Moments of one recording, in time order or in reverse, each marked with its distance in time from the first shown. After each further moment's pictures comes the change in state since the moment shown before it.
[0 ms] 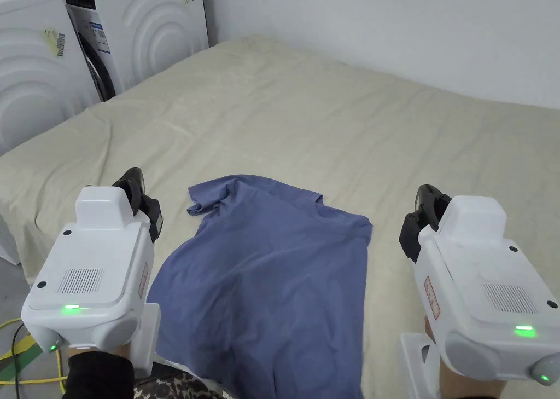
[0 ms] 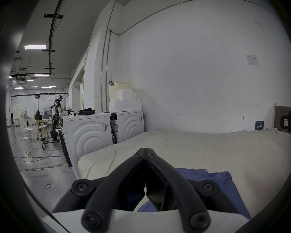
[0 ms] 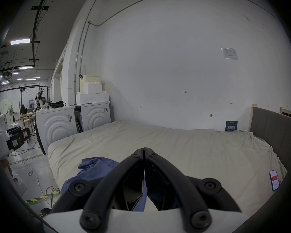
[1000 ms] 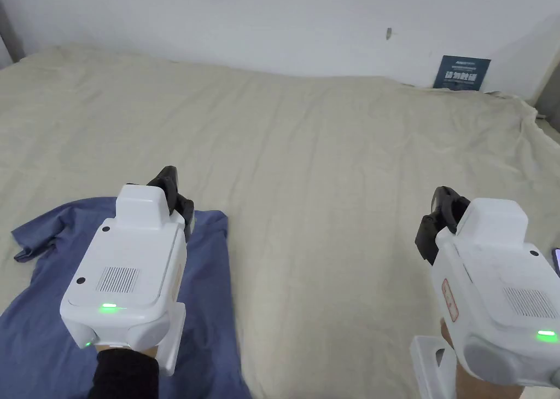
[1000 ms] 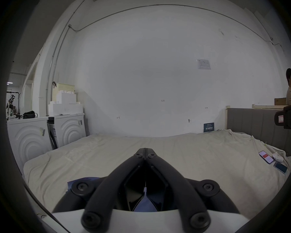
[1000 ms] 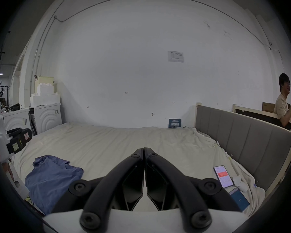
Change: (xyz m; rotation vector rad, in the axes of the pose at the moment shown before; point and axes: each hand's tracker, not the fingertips) left arm 0.208 0.005 -0.008 0.037 -0.478 0.004; right arm 0.151 -0.003 0.100 0.000 -0.436 -0.018
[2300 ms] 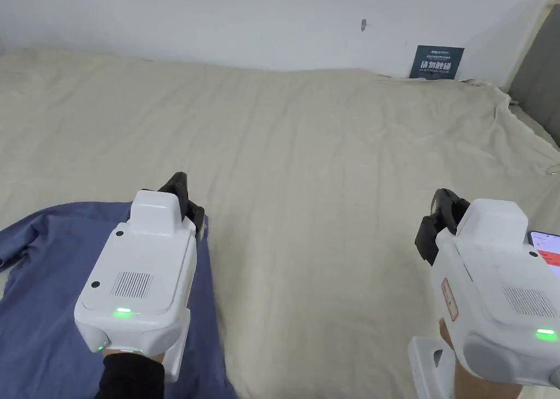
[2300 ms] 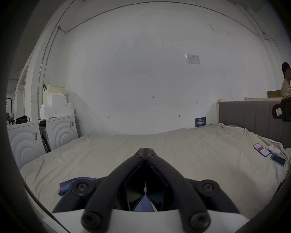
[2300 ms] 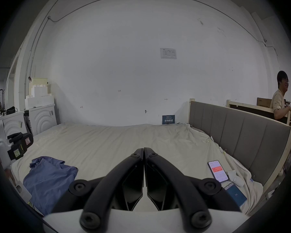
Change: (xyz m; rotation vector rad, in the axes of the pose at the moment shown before) left arm 0.040 -0.011 -0.009 -0.024 -0.084 -0.039; right arm 0.028 -0.010 0.009 -0.029 -0.075 -0.038
